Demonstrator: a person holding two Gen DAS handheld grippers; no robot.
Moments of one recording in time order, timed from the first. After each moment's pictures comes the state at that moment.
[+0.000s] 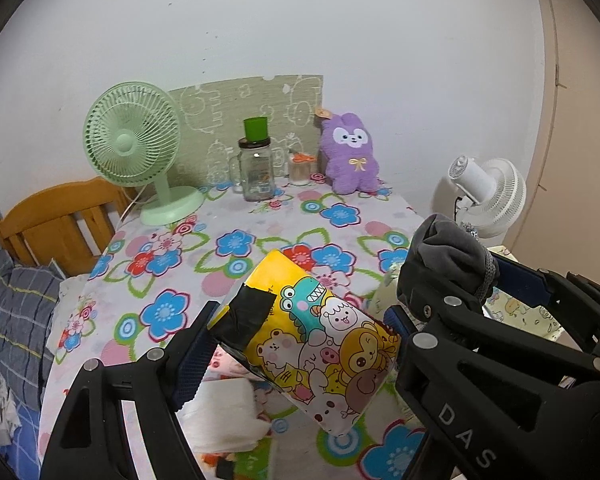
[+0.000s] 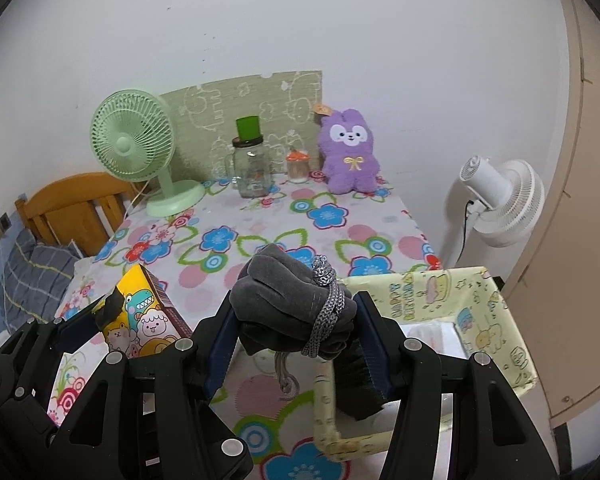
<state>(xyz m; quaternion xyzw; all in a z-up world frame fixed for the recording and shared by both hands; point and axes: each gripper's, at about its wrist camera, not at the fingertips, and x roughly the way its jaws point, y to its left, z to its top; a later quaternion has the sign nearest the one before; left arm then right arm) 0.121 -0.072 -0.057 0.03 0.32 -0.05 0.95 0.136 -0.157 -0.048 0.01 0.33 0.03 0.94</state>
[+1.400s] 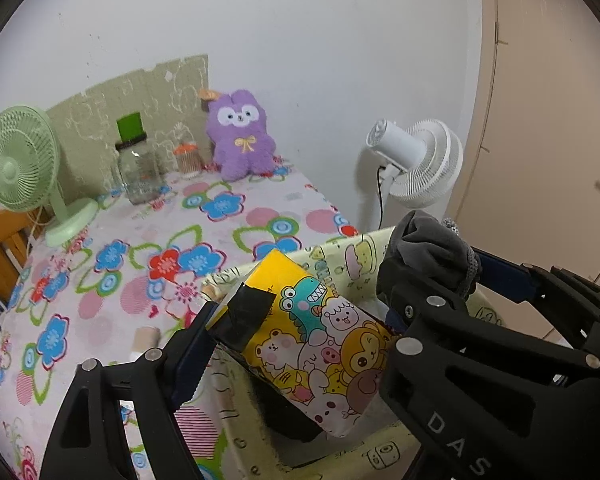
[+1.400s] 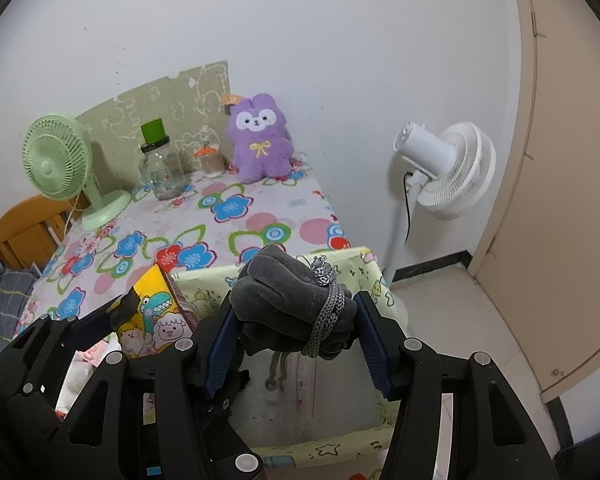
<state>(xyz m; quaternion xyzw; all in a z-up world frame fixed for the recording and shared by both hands) 0.161 -0.198 -0.092 0.06 0.35 -0.16 0.92 0.156 -0.287 -0.084 0.04 0.35 -0.03 0.94</state>
